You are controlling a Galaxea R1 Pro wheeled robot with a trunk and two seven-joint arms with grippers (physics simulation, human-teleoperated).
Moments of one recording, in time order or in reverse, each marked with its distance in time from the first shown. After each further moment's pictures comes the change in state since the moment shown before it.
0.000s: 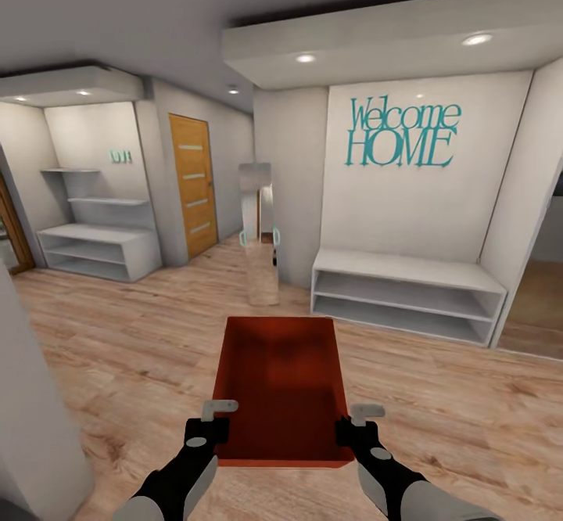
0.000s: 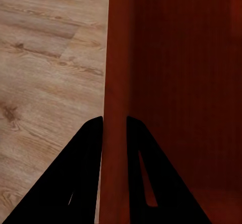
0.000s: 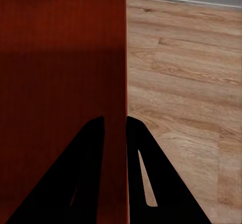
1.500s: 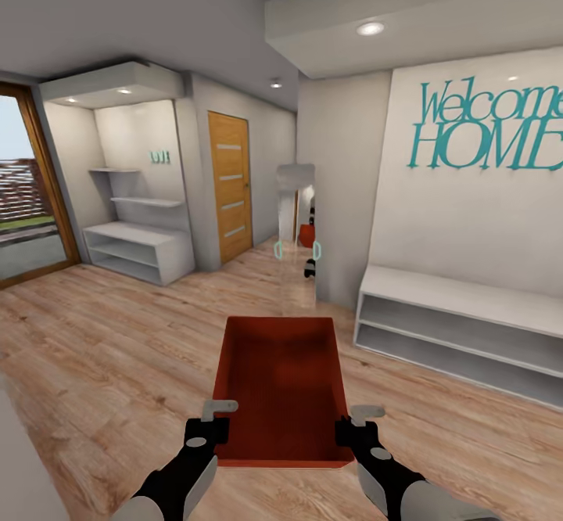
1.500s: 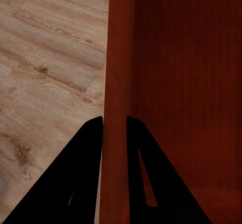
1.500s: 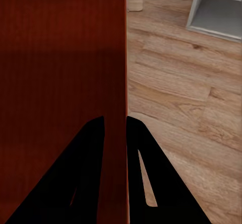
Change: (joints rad) left arm 0.000 0.000 0.000 0.001 0.001 0.001 0.000; right arm 0.000 0.000 0.001 0.001 -0.002 0.001 0.000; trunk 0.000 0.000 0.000
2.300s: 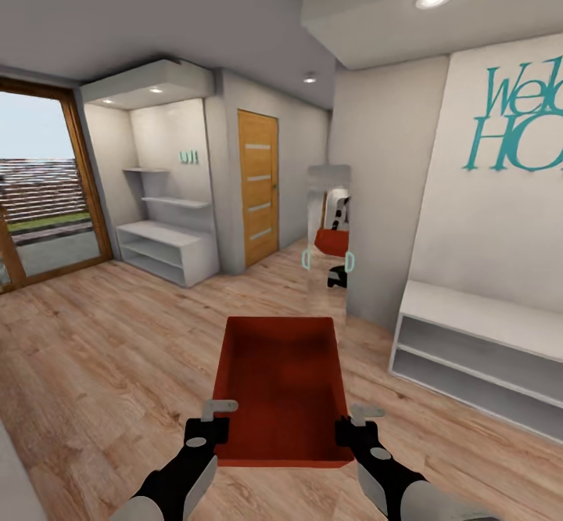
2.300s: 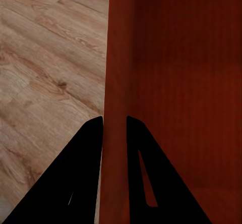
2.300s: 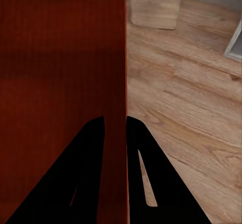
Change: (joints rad) left arm 0.000 0.000 0.001 -0.001 -0.001 -0.001 0.000; right arm 0.000 0.000 -0.001 0.000 0.002 0.000 -0.001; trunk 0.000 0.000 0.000
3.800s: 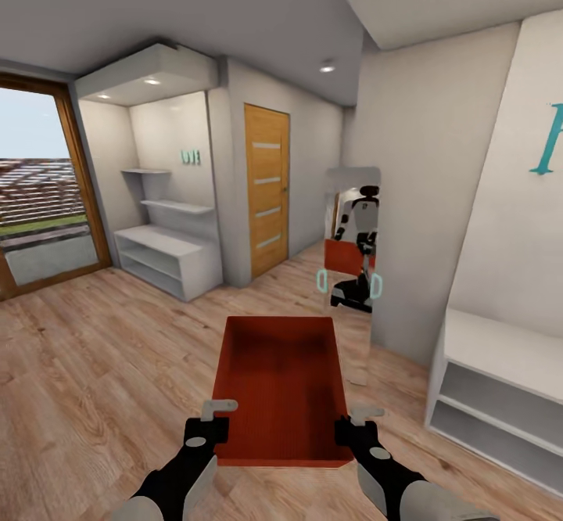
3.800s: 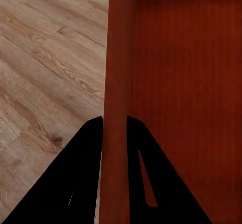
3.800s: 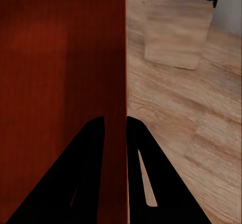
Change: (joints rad) left arm 0.000 0.002 -0.001 -0.002 0.001 -0.001 0.000; right arm 0.000 0.003 -0.009 -0.001 0.011 0.000 -0.003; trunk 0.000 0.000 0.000
